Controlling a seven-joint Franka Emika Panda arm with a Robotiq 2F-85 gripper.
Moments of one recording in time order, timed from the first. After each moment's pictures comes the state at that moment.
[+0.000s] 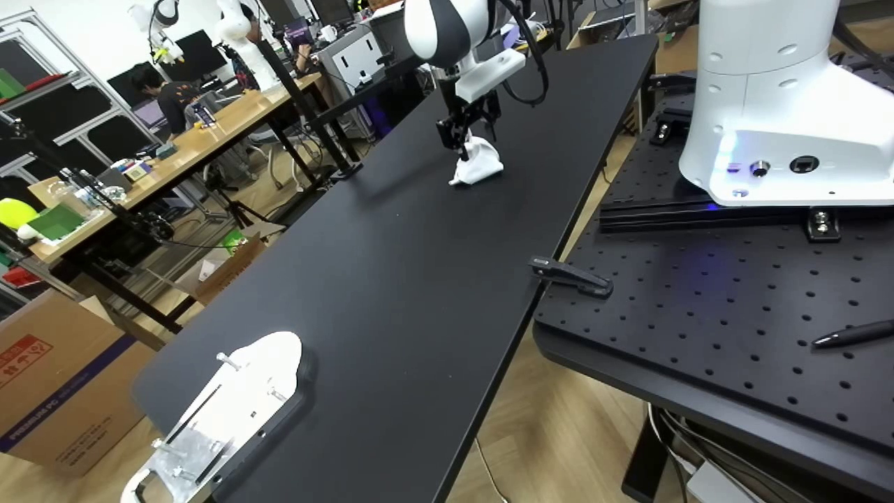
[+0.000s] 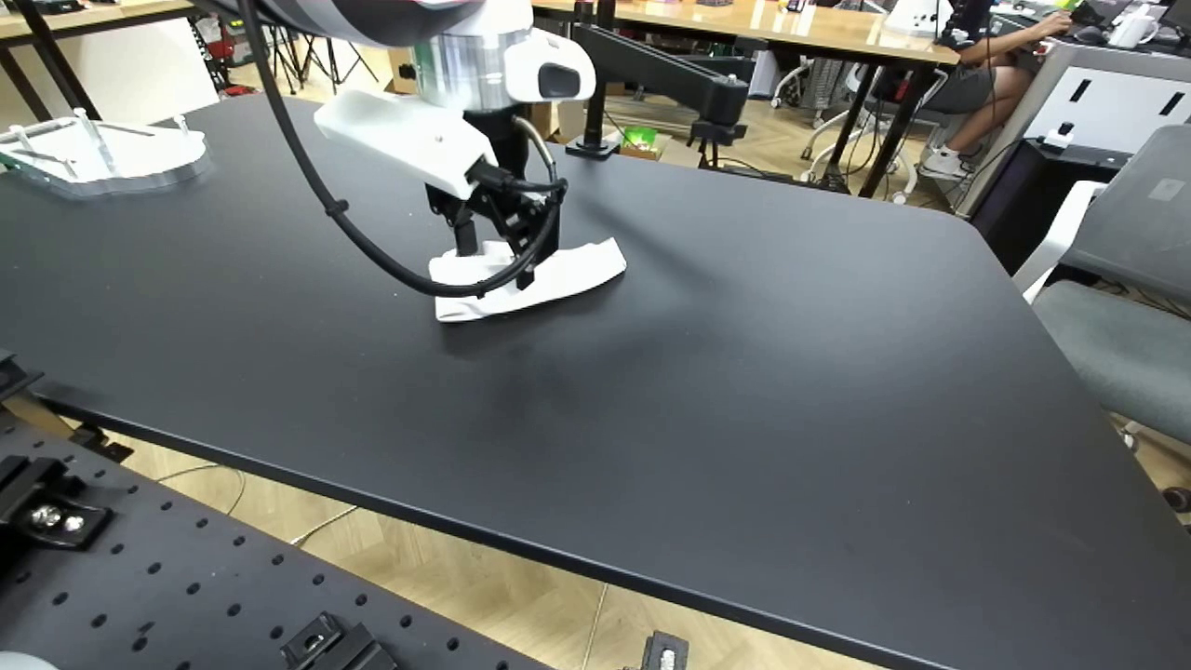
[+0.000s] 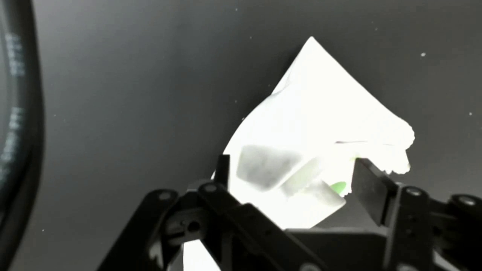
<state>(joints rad) -0.03 0.30 0.00 -2.60 0.09 3.00 0.11</state>
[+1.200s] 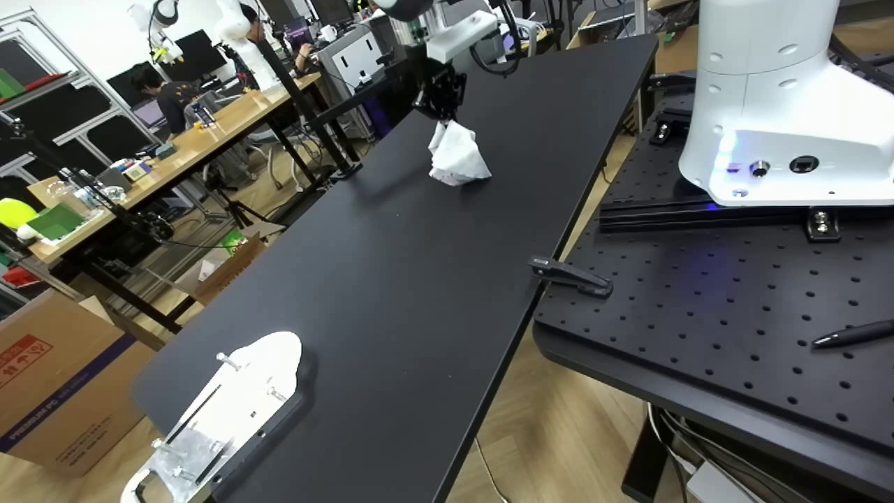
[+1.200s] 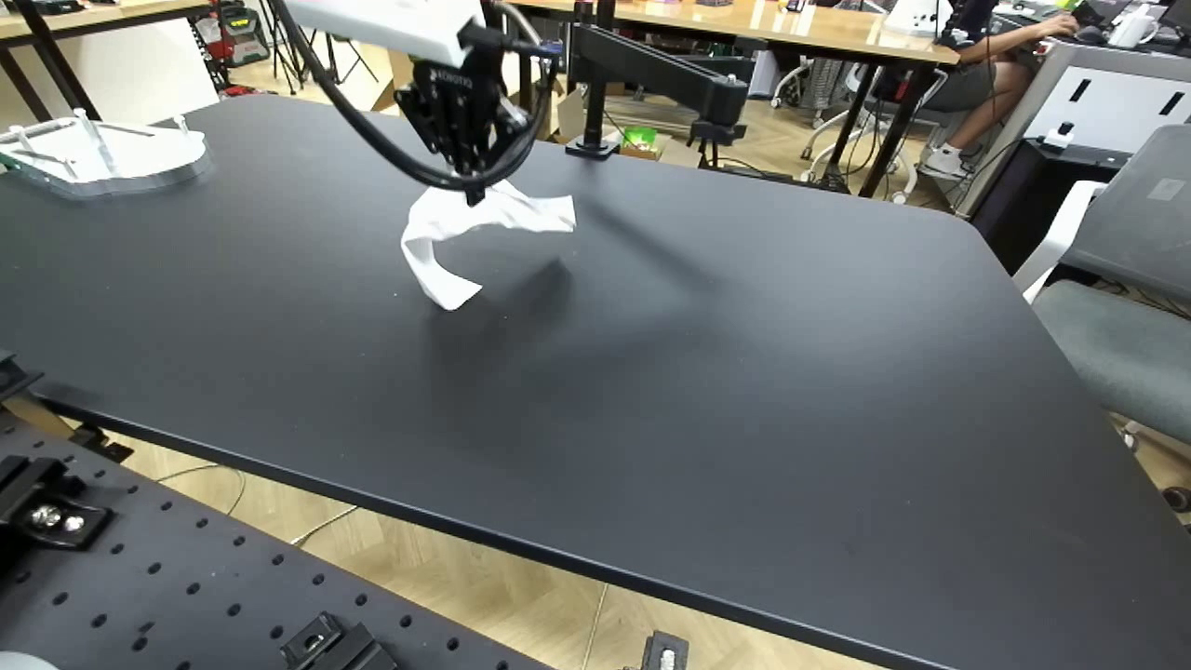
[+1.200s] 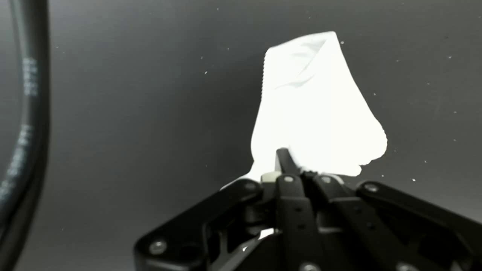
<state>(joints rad) -0.02 0.10 0.05 -2.57 0.07 2.76 0.04</state>
